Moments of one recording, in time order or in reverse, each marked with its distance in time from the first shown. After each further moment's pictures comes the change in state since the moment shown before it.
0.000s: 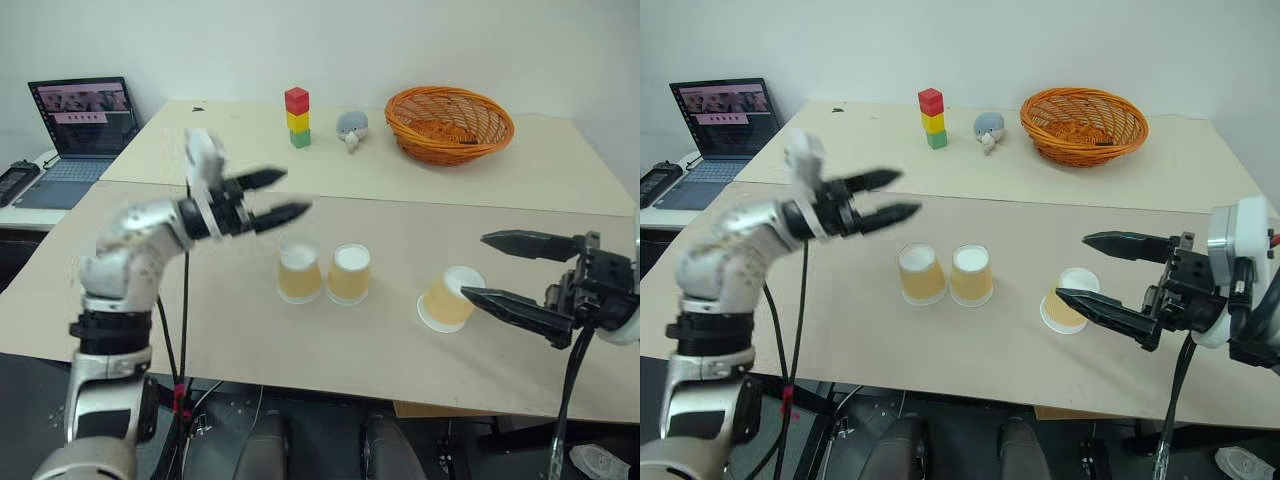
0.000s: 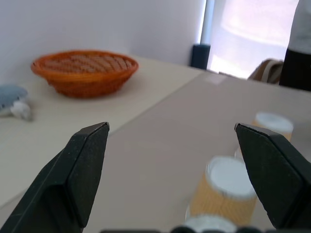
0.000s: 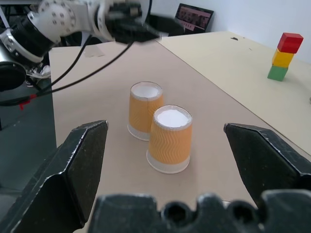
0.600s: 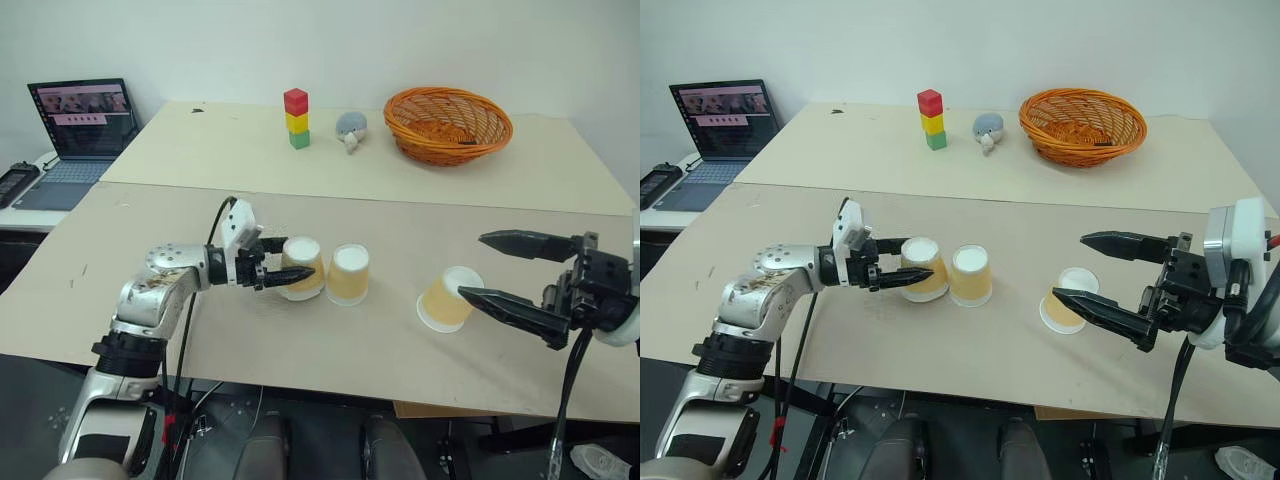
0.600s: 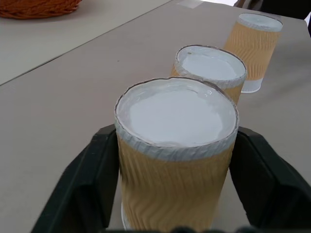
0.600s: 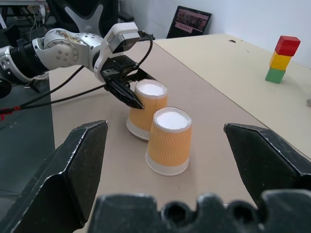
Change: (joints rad) left arm 0.206 -0.007 -0.257 0.110 0.274 -0.230 -0.171; right arm 0.000 0.010 0.001 -0.034 0.003 0.000 -0.027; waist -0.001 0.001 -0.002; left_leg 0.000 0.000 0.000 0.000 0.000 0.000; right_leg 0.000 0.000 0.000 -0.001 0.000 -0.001
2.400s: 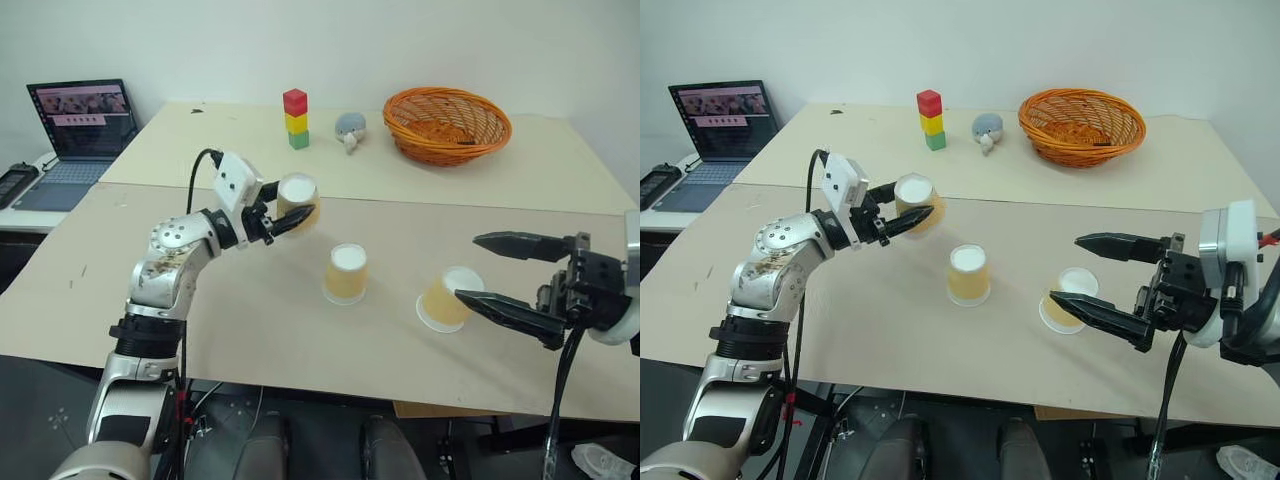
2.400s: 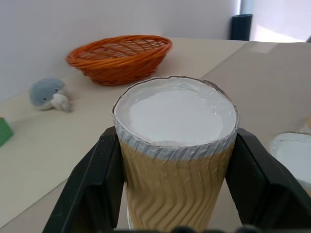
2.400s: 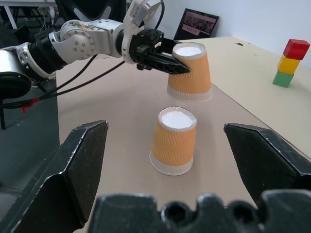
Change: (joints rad) left arm -0.108 -0.062 0.053 0.035 0.058 -0.117 0.193; right arm -0.020 0.023 0.030 0.012 -0.042 -0.021 0.048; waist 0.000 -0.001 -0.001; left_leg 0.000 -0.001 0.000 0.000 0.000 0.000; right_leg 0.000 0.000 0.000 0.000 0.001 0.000
